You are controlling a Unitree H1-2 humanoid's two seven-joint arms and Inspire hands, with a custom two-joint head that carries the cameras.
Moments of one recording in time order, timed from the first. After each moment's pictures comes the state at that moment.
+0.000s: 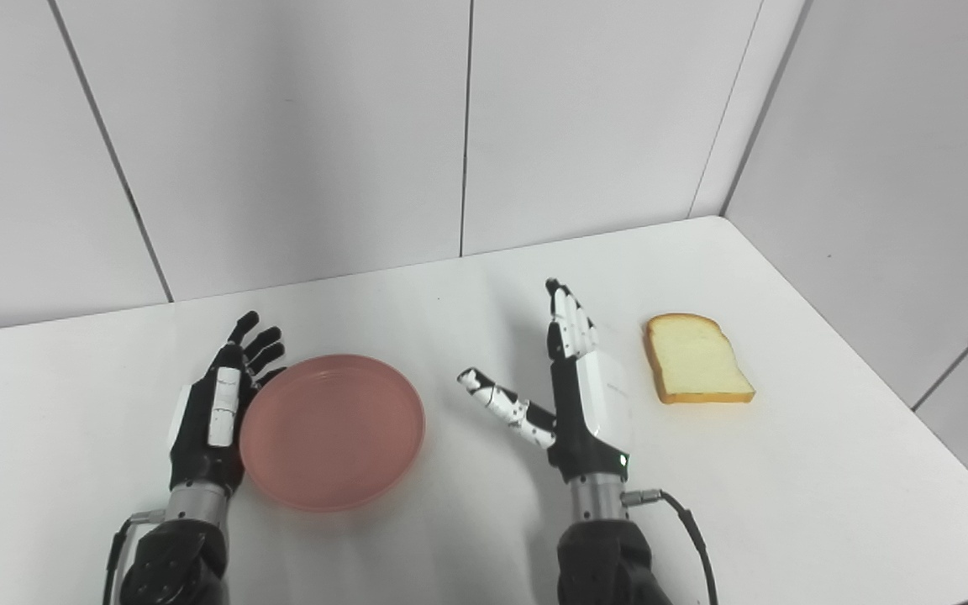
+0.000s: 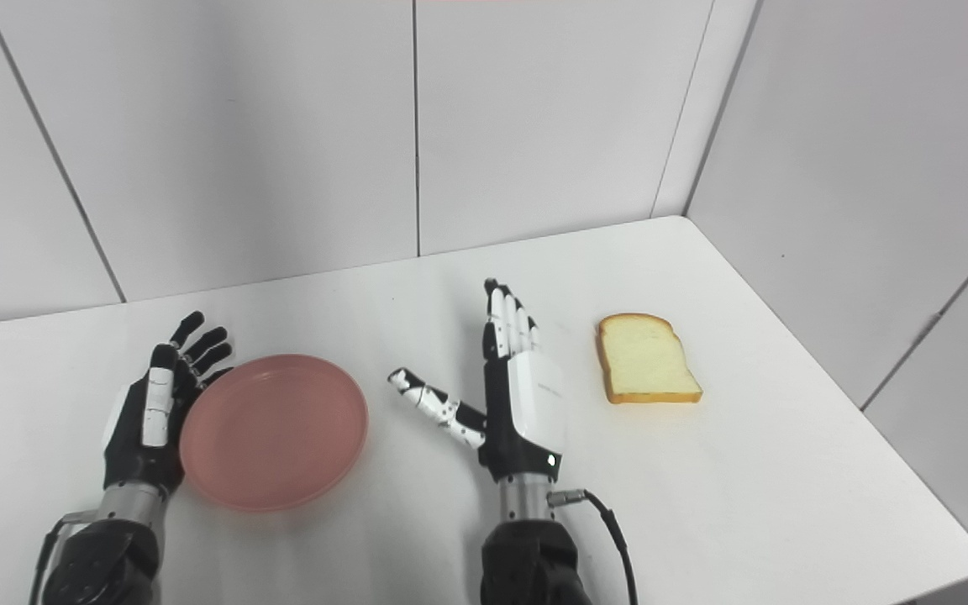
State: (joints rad) left arm -0.55 -0.04 0.00 0.70 -0.07 -0.29 -0.13; right arm -0.14 0.00 0.02 -0.15 -0.83 0.19 -0.35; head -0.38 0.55
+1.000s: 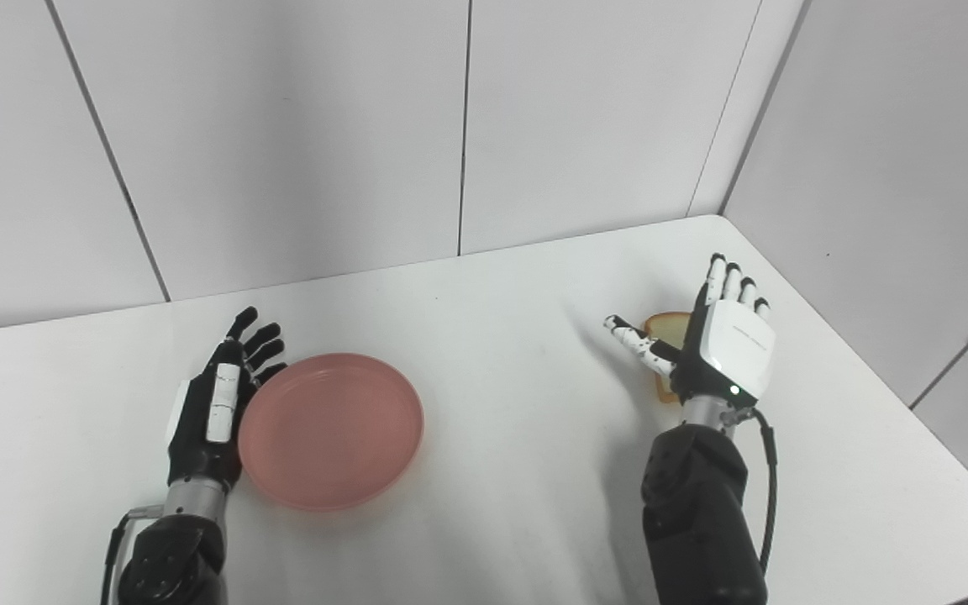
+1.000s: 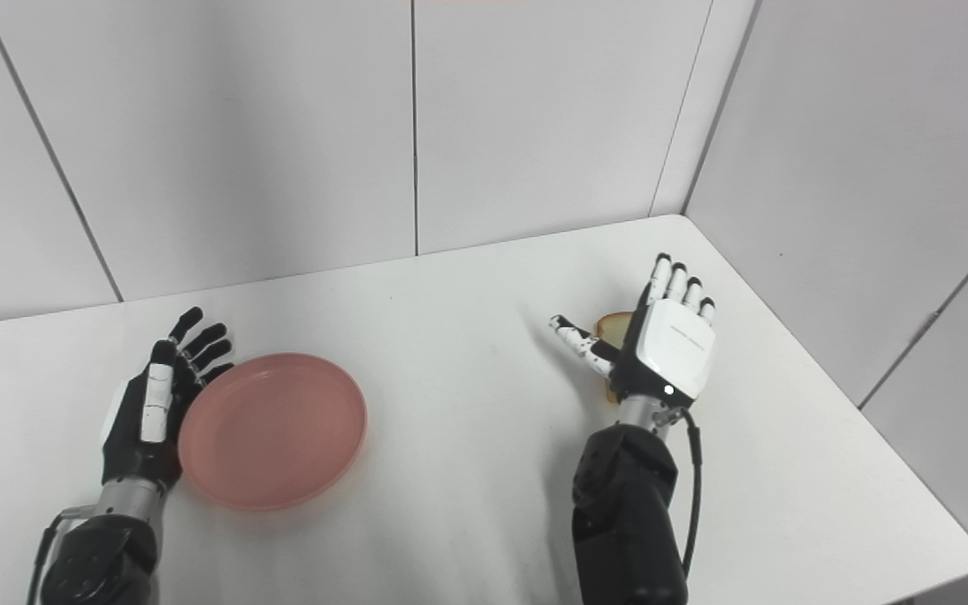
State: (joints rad) left arm -0.56 -0.04 0.00 0.72 -0.07 -0.30 -0.13; right arm -0.32 -0.06 -0.37 -0.01 -1.19 0.48 -0.07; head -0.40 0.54
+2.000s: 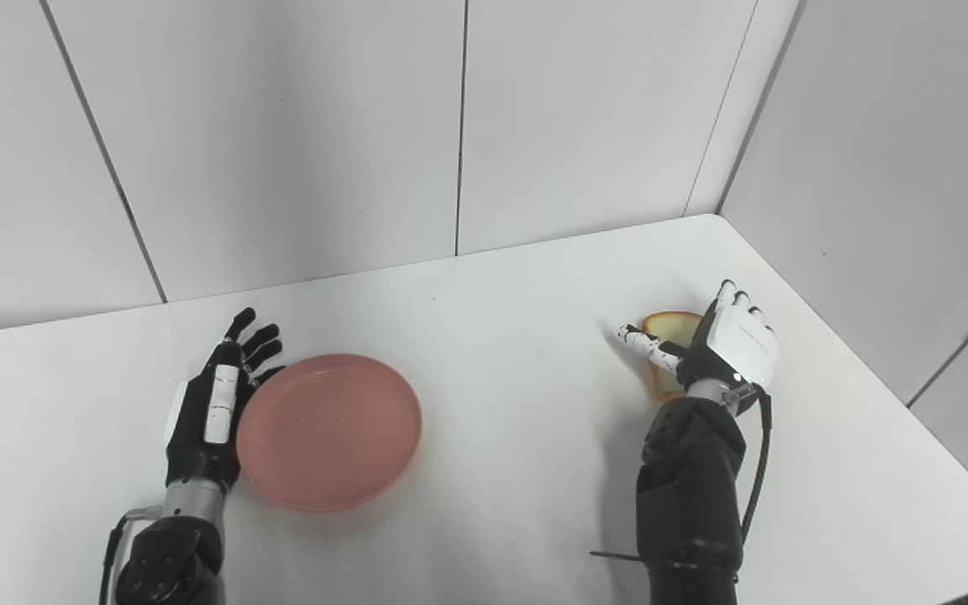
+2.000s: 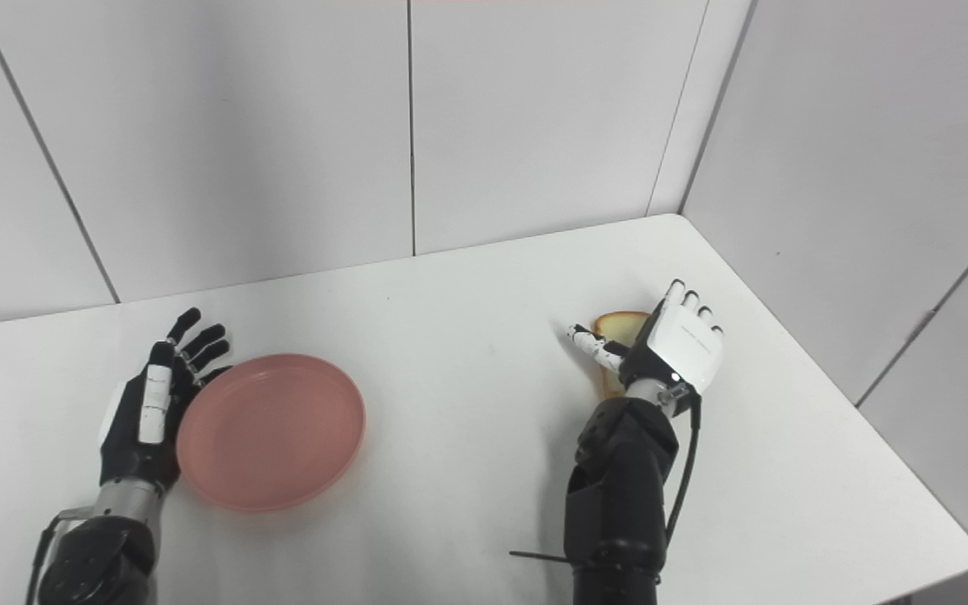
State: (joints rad) left arm -0.56 -0.04 0.01 0.72 -0.07 -0.30 -0.14; right arm -0.44 0.00 -0.58 0.11 -1.32 0.48 0.09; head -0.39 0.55
